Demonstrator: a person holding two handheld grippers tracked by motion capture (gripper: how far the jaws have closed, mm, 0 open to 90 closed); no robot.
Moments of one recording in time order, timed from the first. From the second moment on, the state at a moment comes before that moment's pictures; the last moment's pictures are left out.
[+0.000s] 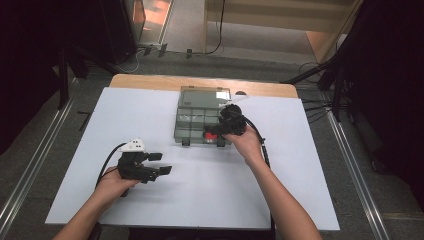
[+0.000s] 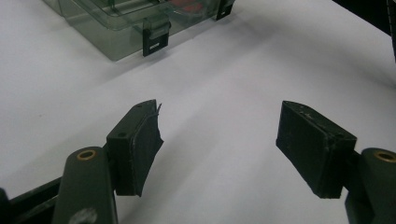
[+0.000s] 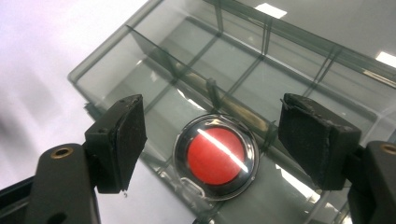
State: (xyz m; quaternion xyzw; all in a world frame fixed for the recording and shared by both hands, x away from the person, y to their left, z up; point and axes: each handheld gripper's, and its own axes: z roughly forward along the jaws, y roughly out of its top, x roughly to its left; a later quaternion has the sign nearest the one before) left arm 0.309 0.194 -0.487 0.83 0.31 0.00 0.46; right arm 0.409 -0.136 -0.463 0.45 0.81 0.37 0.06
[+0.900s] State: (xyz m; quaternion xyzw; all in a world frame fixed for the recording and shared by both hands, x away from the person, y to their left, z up) left arm 0.338 0.184 -0.485 0.83 0.34 0.01 0.45; right arm 0.393 -0.164 -0.466 0.45 0.80 0.40 0.05
